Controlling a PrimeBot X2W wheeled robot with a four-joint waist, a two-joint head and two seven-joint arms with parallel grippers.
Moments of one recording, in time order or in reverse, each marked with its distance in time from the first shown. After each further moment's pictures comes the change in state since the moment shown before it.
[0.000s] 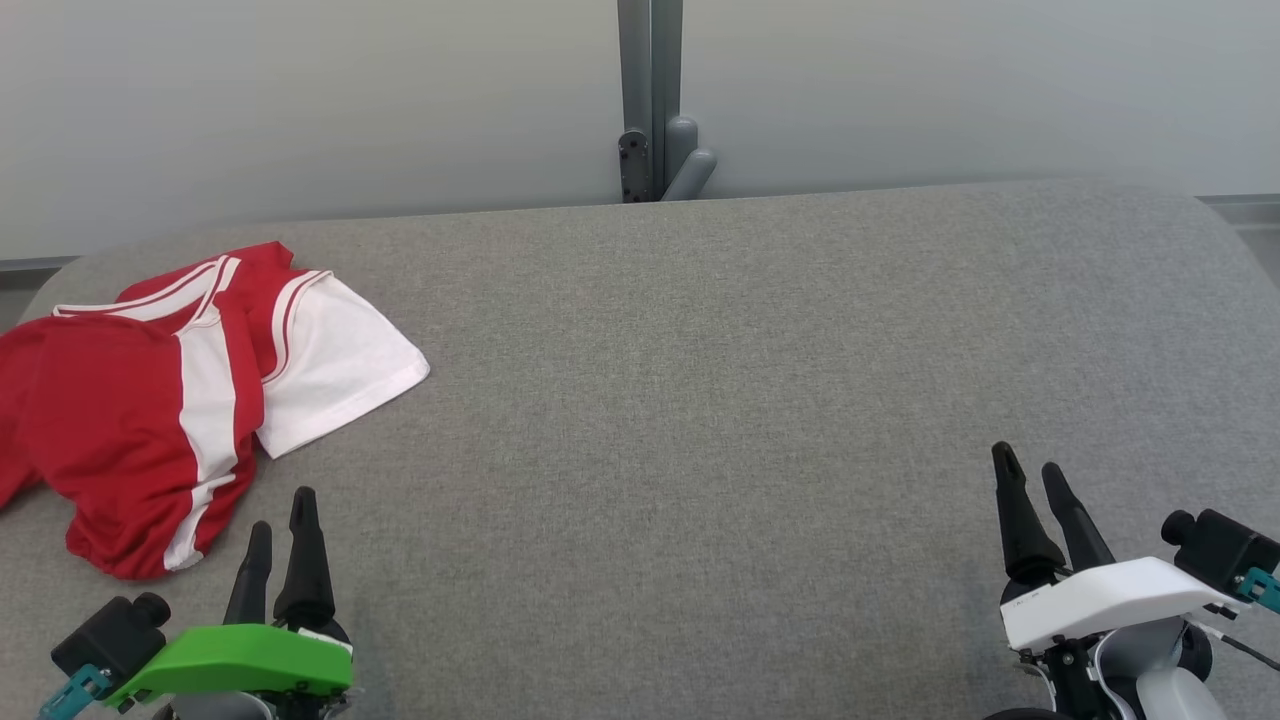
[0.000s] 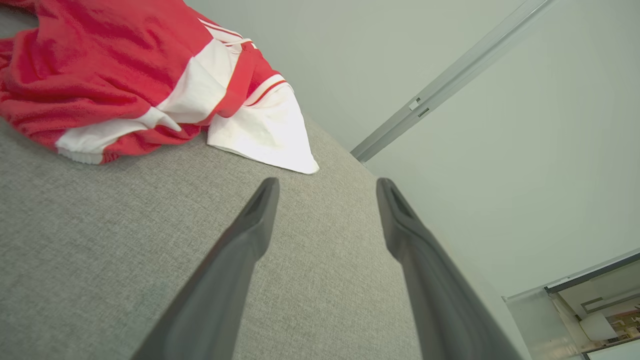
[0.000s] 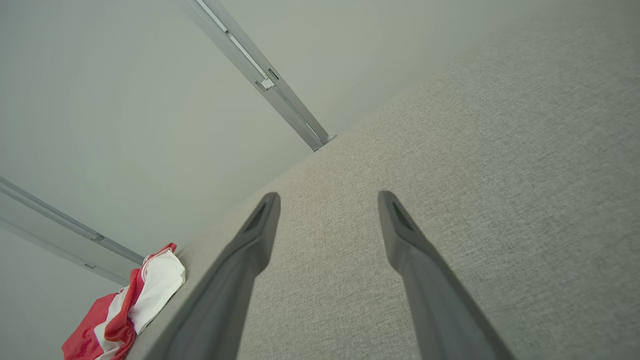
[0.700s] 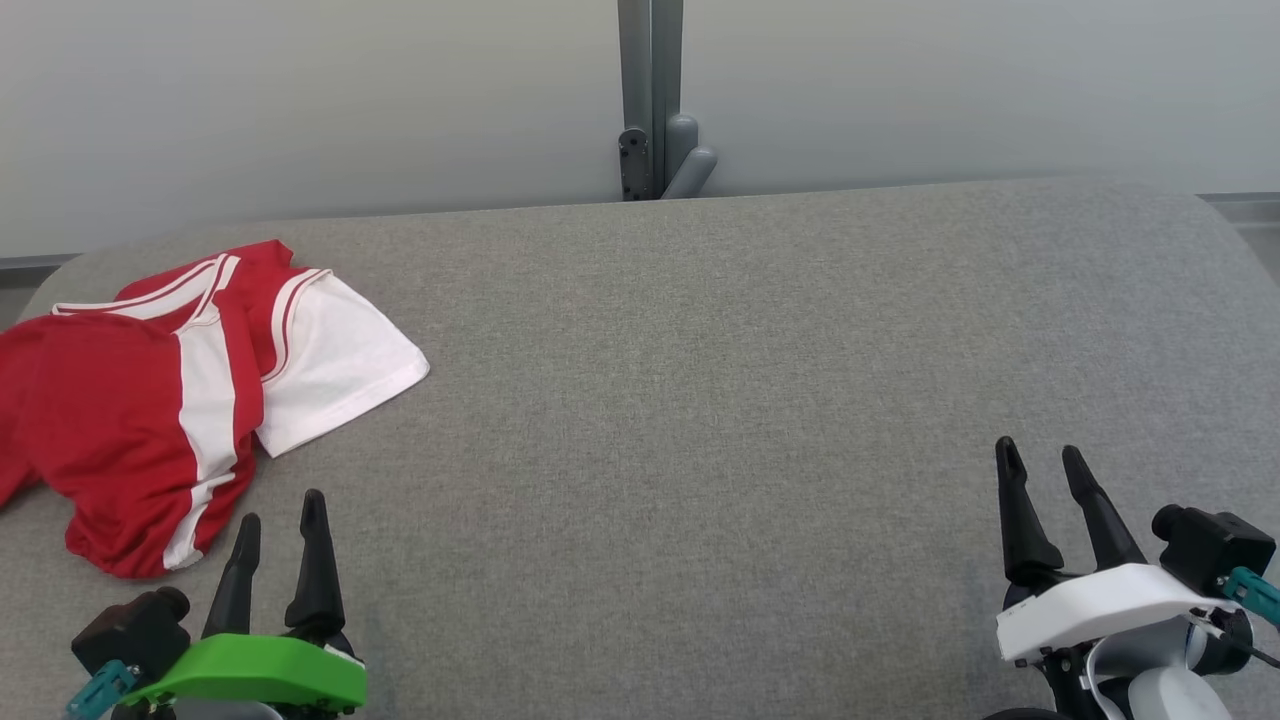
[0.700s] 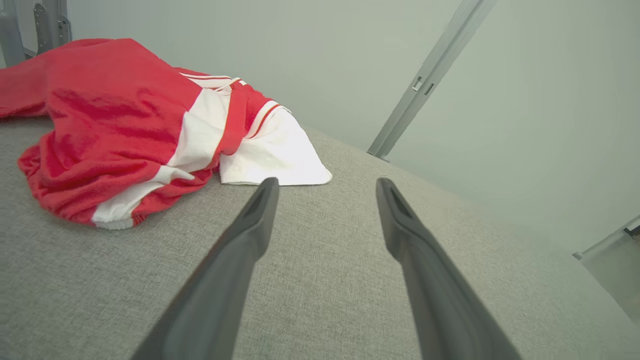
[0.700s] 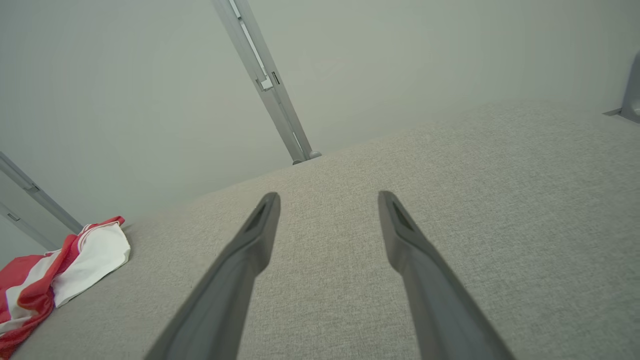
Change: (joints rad) left arm 0.019 0.015 -0.010 -0.018 0.281 -0.016 -0.062; right arm 0.009 0.002 -0.015 -0.030 -0.286 0.000 -0.062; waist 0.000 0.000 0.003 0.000
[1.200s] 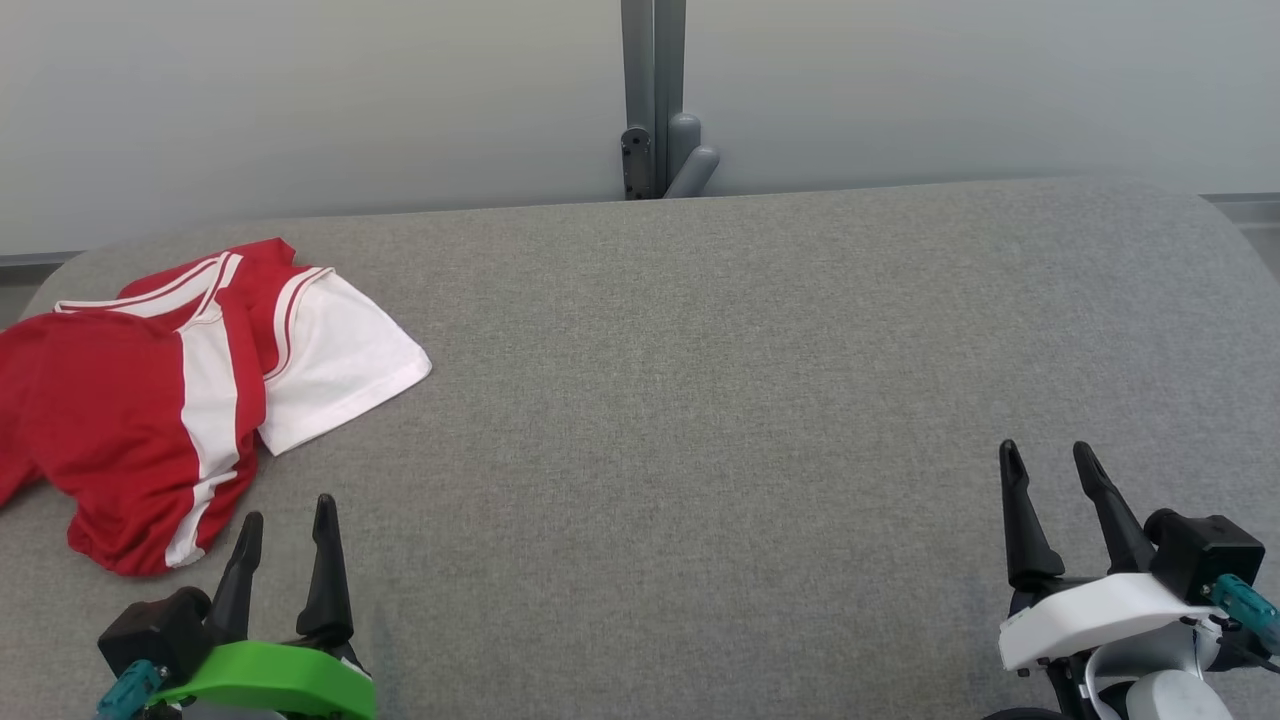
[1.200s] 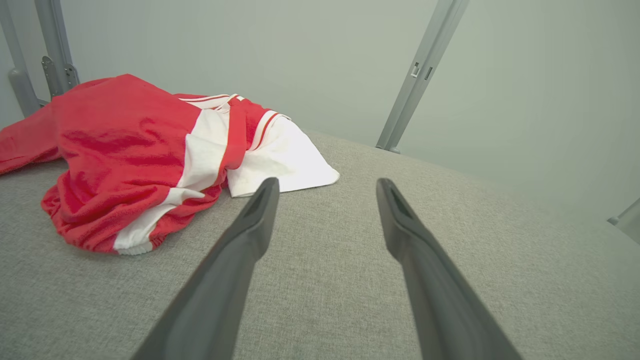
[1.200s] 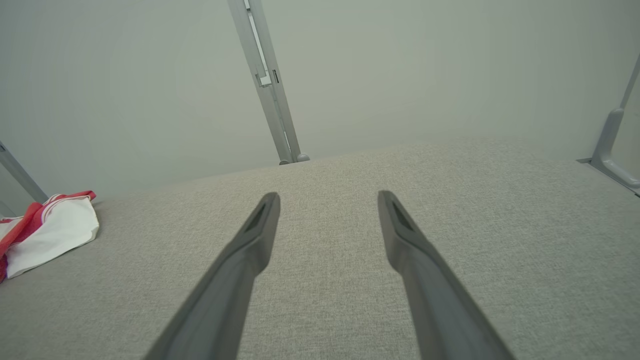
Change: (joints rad) left arm 0.007 0.015 -0.015 0.005 0.158 -0.008 -0.042; right arm 0.013 -0.002 -0.014 -0.010 -0.173 0.000 -0.040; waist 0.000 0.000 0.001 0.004
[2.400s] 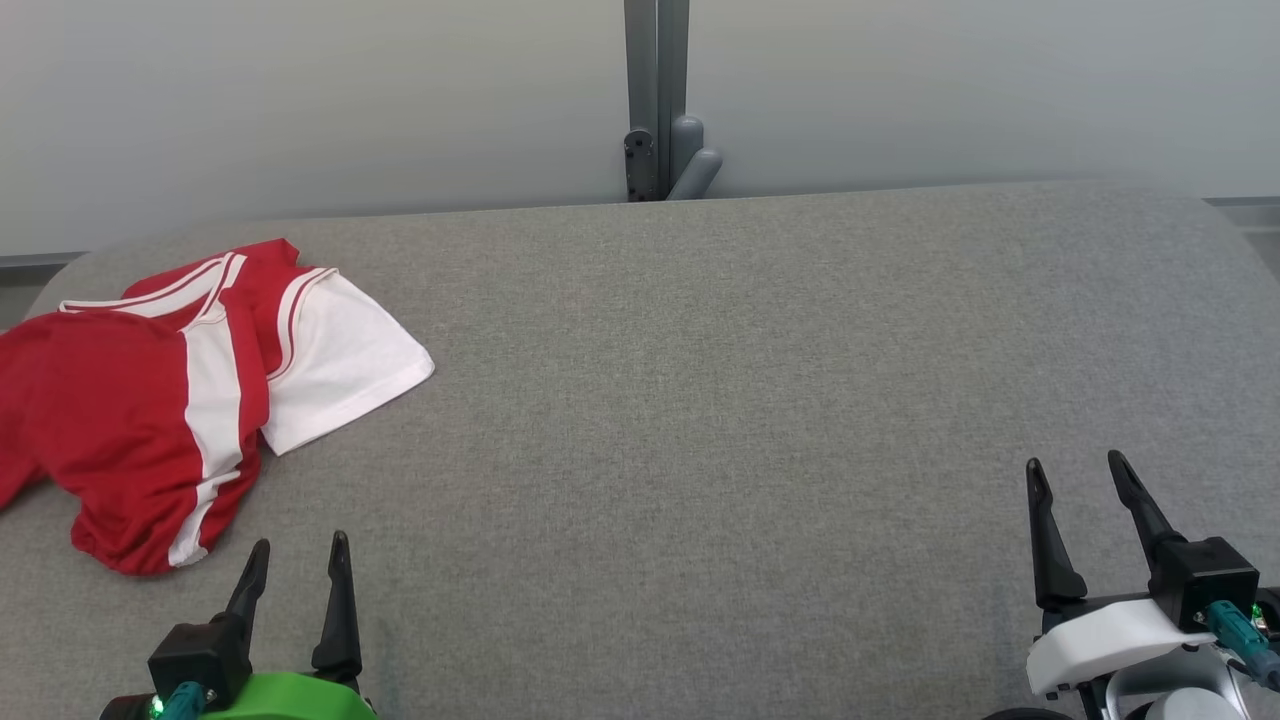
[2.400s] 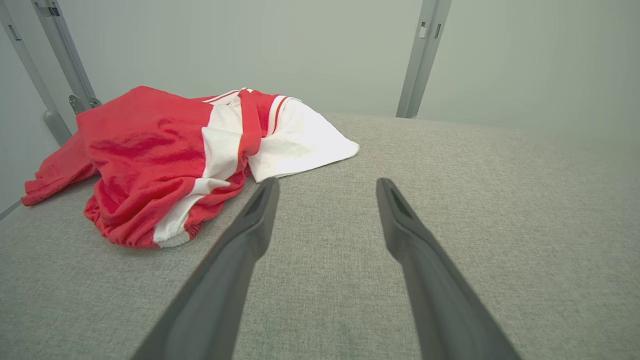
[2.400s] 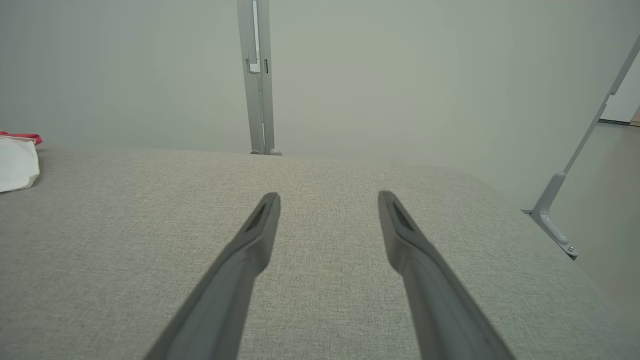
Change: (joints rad) left arm 0.012 -0.004 0.018 0.087 0.222 -0.004 -0.071; right arm 0.027 -0.016 -0.054 0.011 -0.234 0.000 -0.071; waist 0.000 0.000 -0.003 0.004
